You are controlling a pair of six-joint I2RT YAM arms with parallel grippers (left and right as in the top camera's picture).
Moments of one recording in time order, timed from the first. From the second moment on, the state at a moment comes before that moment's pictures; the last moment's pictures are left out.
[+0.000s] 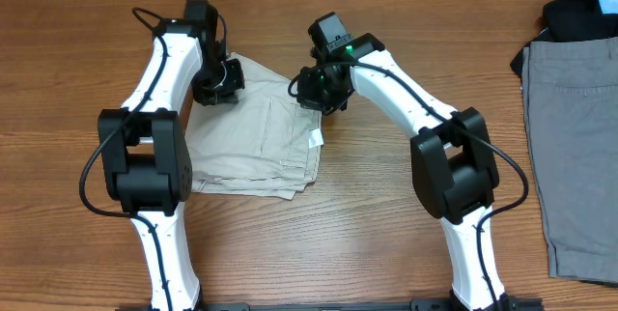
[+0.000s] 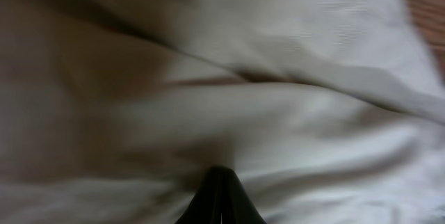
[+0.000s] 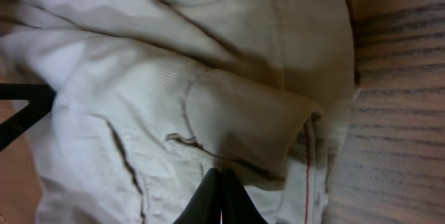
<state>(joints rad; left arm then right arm) -0.05 2.26 1.84 -1.08 0.19 -0.28 0.49 2.30 1.90 -0.88 -0.37 0.63</state>
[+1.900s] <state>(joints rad) 0.07 2.28 1.94 -1.38 0.12 -0.07 0.32 1.97 2.14 -1.59 0.09 0.65</state>
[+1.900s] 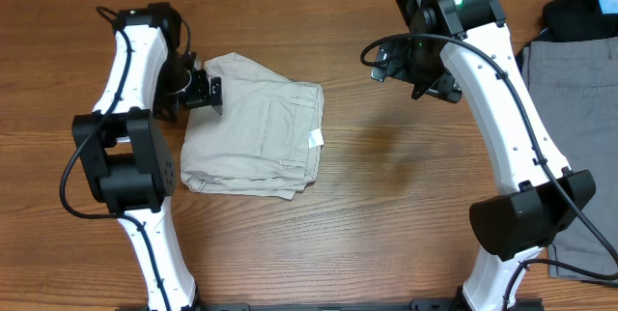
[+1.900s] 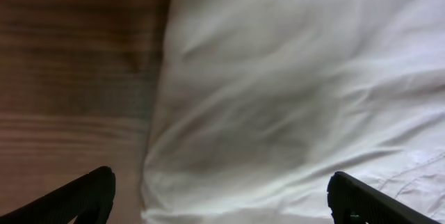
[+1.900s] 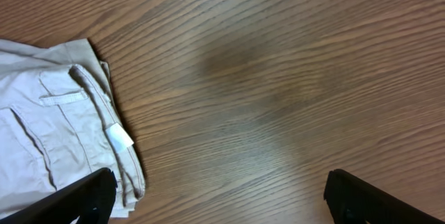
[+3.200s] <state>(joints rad) 0.13 2.25 1.67 -1.00 0.39 0.02 0.32 1.97 2.14 -1.58 0.09 0.65</state>
